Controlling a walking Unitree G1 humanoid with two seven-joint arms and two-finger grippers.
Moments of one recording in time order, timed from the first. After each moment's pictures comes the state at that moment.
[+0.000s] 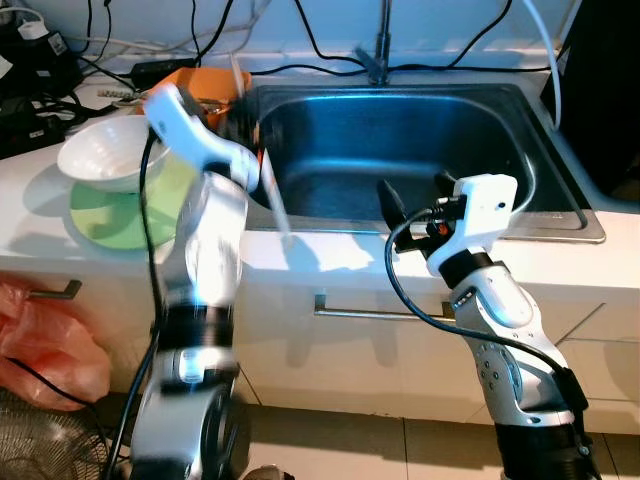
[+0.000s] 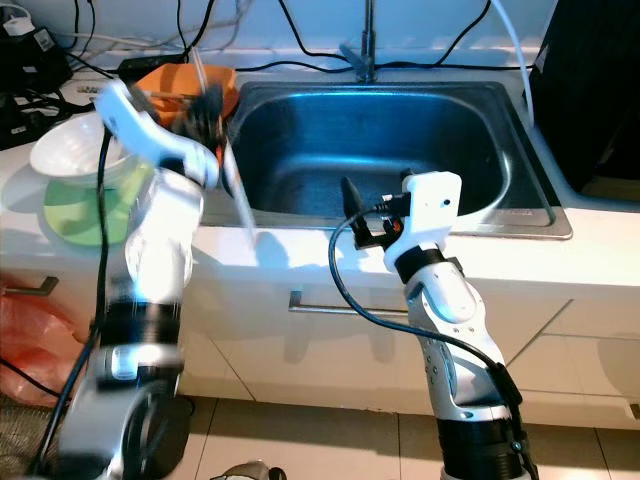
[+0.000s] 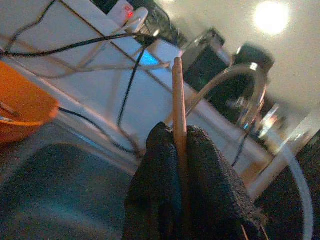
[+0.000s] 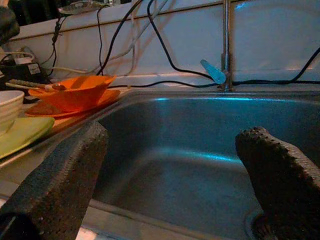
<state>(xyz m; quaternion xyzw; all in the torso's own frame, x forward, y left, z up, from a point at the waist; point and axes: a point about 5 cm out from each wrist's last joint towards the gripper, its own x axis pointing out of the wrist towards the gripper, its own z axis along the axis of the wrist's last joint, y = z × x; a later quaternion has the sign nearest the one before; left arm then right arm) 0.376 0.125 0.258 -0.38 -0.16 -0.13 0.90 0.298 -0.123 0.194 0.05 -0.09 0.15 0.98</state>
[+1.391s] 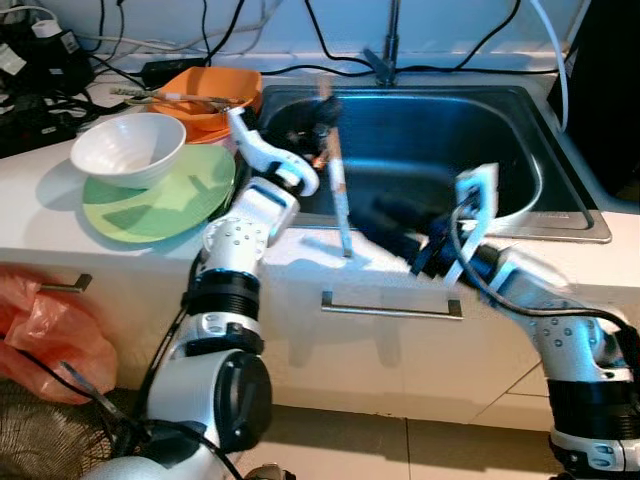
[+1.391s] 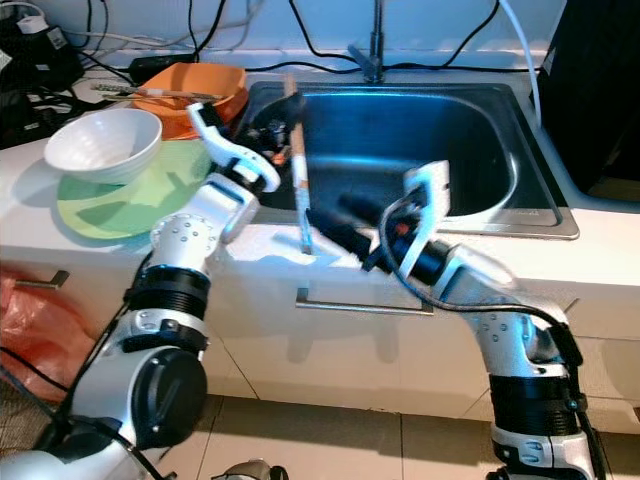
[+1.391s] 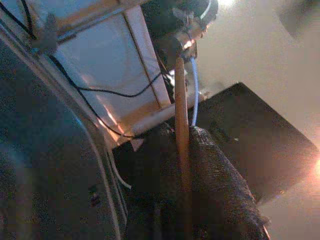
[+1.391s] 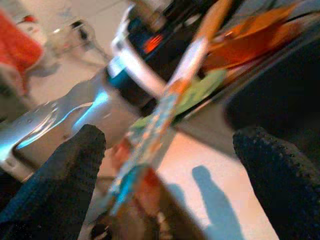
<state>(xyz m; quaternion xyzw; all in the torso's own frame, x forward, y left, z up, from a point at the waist) 0.387 0.065 0.234 -0.57 0.00 -0.32 0.76 0.297 -0.129 0.197 0.19 0.06 0.50 0.85</state>
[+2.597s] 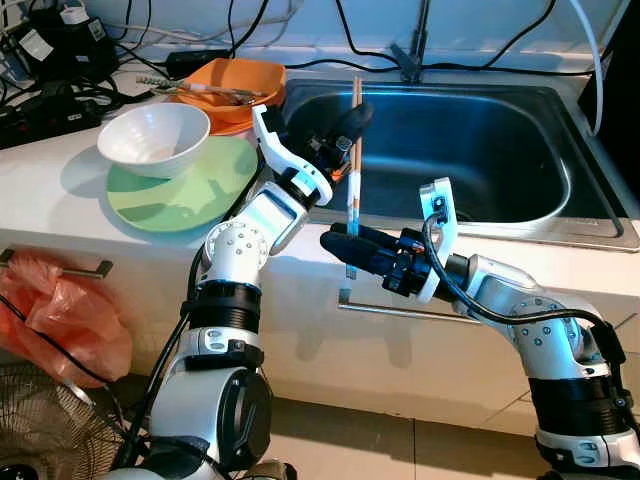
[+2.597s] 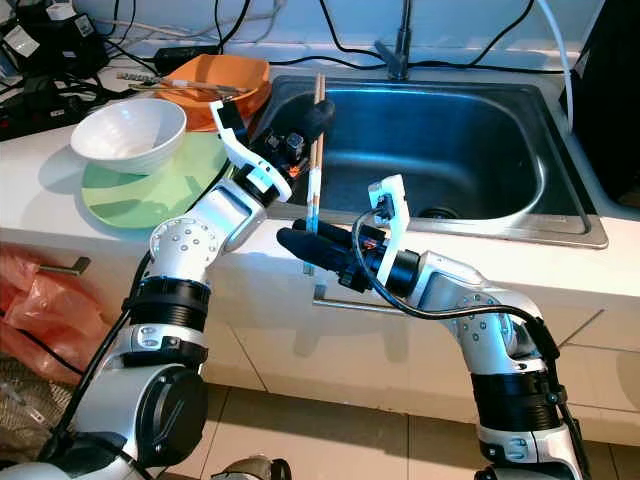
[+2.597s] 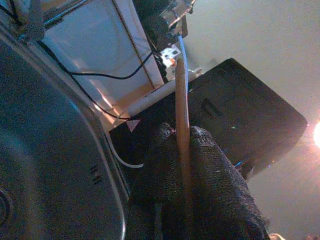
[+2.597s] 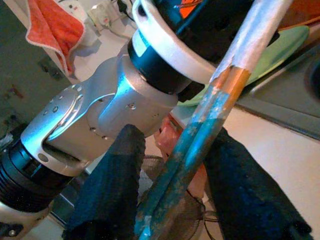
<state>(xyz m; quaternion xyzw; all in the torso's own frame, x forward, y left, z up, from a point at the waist) 0.369 0.050 0.237 -0.53 0.02 -0.39 0.75 0.291 -0.107 0.194 0.22 0.09 0.54 0.80</state>
